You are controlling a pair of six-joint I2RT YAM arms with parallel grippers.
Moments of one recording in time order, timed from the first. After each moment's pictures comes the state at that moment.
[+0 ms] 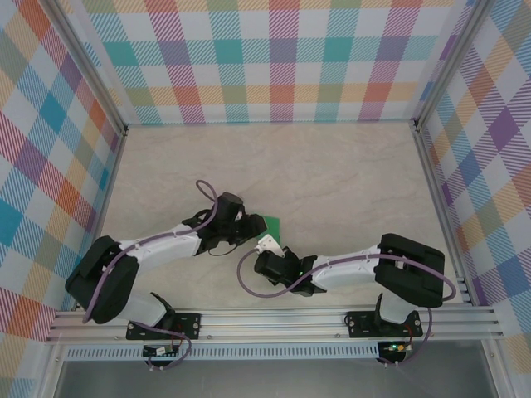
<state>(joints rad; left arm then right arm) -0.67 1.40 0.71 -0.11 0.19 -1.03 1.26 1.61 0.69 -0.06 0.47 0.37</state>
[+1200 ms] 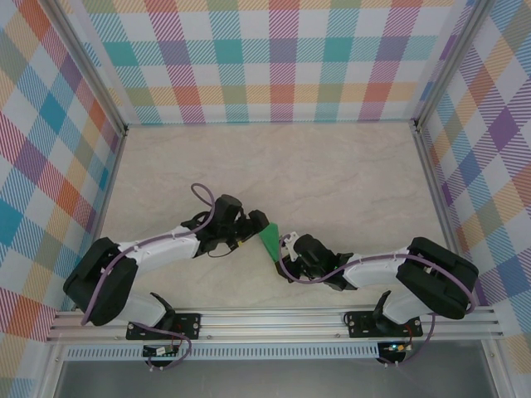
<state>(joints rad) -0.67 1.43 0.69 -0.08 0.16 -1.13 1.00 1.43 0.38 0.31 -0.10 0.43</state>
